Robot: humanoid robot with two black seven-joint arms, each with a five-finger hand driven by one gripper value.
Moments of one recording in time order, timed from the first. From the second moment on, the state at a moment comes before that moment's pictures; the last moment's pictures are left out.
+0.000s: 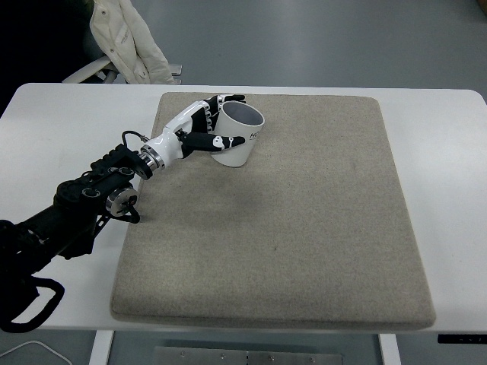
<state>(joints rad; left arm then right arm) -0.87 0.07 -0.48 -0.40 0.60 -0.37 -0.61 0.03 0.00 -0.05 0.19 0.00 -0.01 -0.11</state>
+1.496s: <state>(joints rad) -1.03 0.08 -0.59 -0.32 0.19 -0.35 -0.61 0.03 0.00 -0.05 0.19 0.00 -0.01 -0.11</state>
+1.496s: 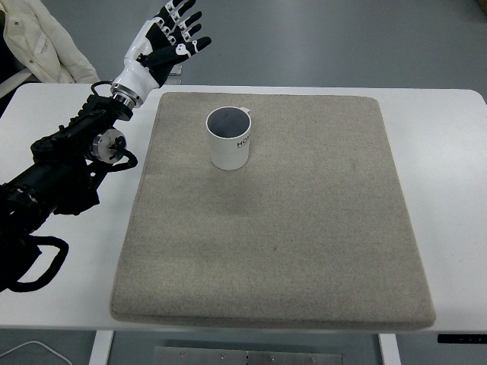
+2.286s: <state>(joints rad) -1.03 0.08 -0.65 -0.32 -0.34 -0.14 -0.21 0.03 0.00 -0.04 0.19 0.01 0.00 -0.11</state>
